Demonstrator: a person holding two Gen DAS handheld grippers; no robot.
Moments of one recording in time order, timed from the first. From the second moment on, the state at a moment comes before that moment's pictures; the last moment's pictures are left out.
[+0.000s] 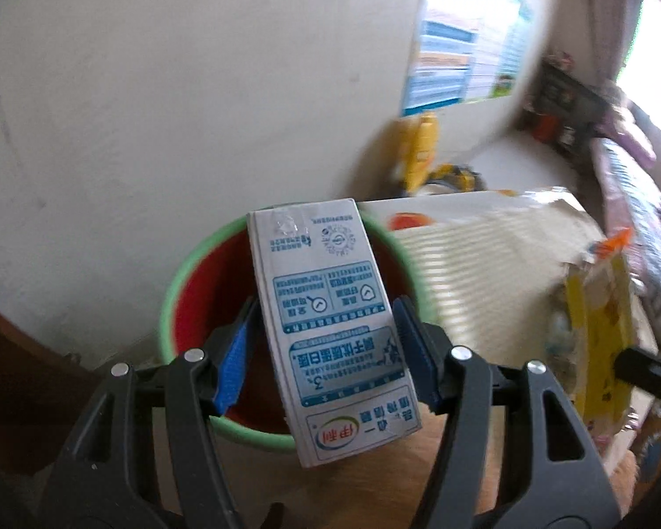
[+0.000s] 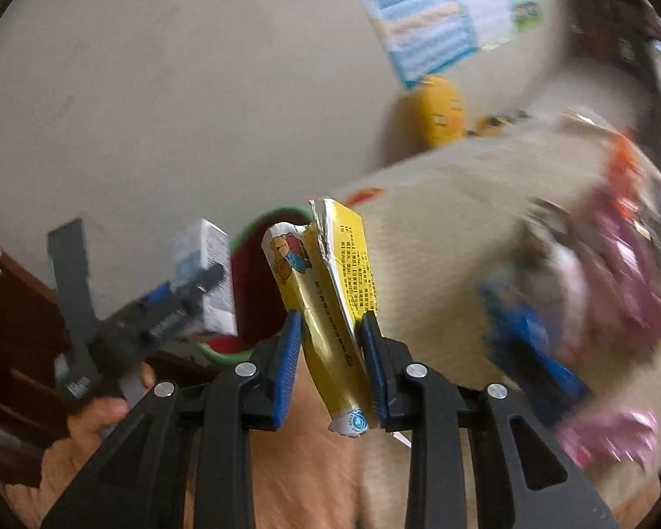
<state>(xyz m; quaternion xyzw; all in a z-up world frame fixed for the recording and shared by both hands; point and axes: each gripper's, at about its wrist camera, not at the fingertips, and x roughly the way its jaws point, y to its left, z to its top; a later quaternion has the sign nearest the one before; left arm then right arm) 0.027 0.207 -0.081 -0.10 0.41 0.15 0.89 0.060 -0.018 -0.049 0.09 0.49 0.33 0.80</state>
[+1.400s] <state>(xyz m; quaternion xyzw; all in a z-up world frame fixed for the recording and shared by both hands) 0.030 0.085 -0.087 -0.11 0.46 0.02 0.88 0.025 -0.225 -0.105 0.16 0.52 0.04 0.84</state>
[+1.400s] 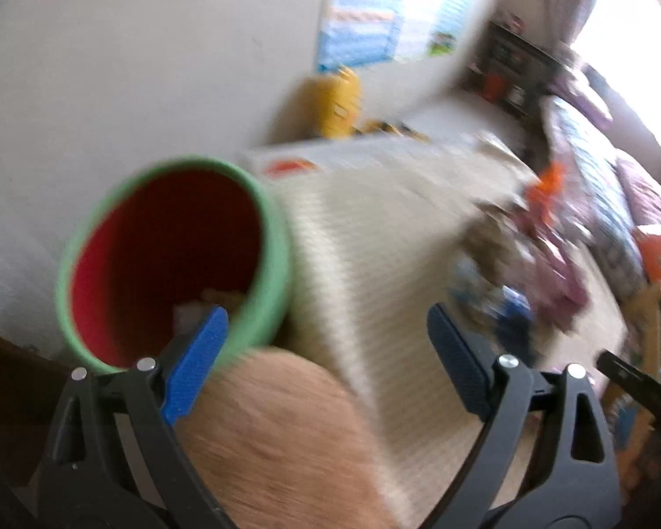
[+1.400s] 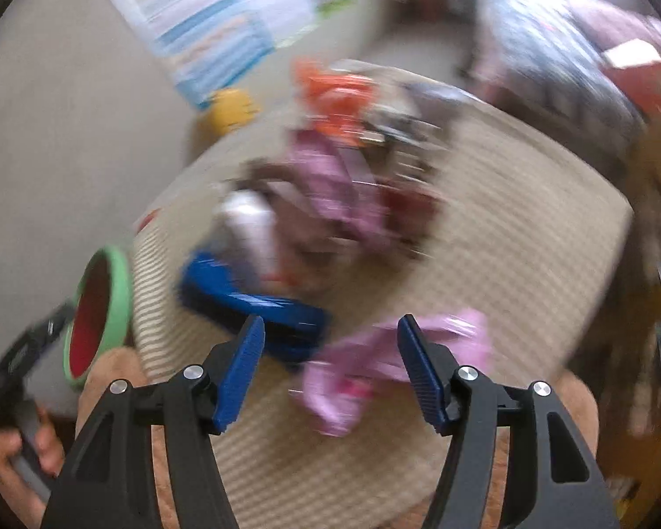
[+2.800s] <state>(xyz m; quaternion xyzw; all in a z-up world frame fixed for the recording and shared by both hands) 0.040 -0.024 -0.129 -0.04 0.54 -0.05 0.84 0.056 -0.270 -0.100 0.19 0.47 0.05 0.86</state>
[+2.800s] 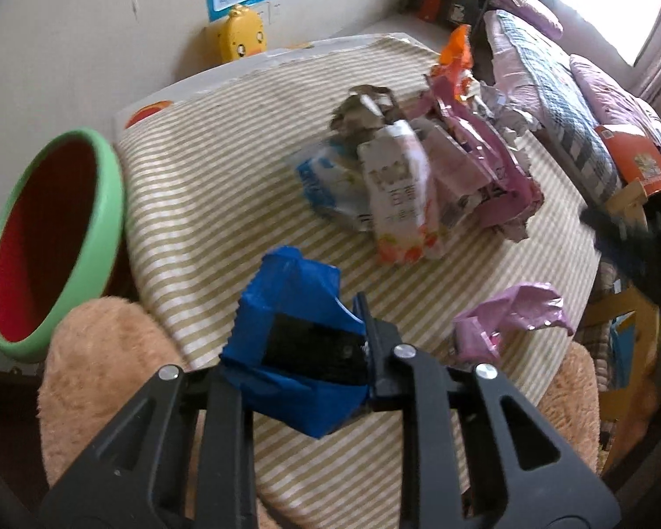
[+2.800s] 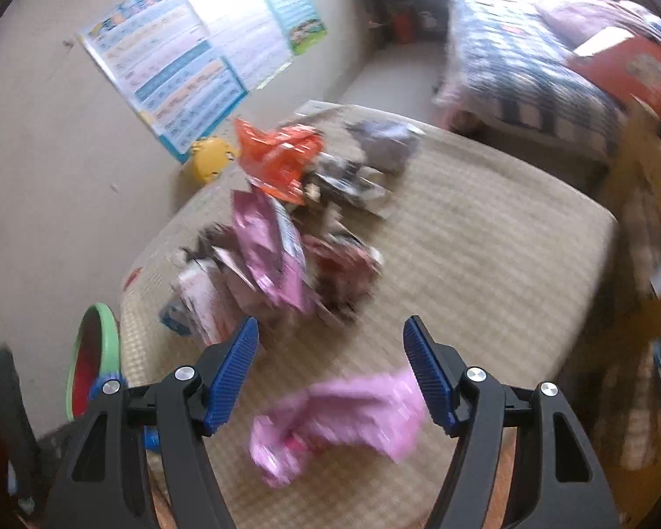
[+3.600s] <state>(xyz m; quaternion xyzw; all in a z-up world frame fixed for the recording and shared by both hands) 0.036 -0.028 -0.141 -0.02 0.54 -0.06 0.84 0.105 -0.234 -0.120 0.17 0.51 0.10 0.84</state>
